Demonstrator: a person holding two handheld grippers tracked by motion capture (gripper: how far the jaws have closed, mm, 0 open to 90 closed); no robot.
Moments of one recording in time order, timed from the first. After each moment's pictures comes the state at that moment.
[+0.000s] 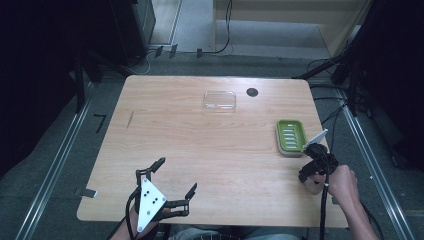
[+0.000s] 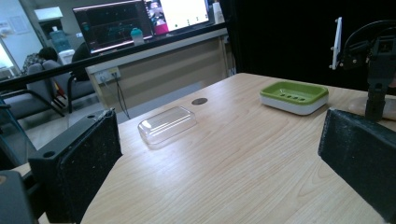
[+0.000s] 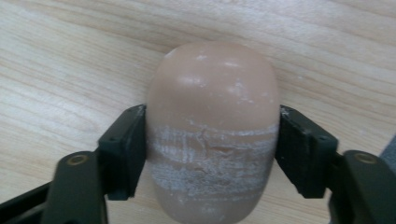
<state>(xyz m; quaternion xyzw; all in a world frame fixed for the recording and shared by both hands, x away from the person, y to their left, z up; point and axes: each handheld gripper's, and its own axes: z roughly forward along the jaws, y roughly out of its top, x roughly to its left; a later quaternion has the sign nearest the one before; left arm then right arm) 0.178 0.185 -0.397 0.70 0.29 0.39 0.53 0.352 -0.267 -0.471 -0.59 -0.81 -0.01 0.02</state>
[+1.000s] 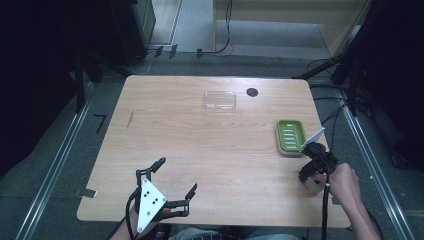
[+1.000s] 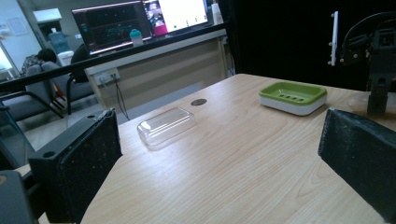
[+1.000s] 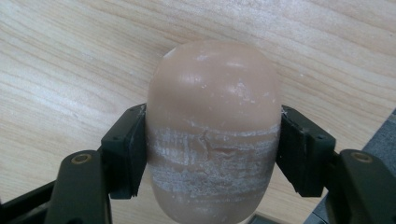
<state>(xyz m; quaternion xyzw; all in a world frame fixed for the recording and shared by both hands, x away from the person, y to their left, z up) 0.177 0.185 -0.398 0.70 0.29 0.39 0.53 0.349 -0.259 -0.457 -0.56 -0.83 0.00 0.01</state>
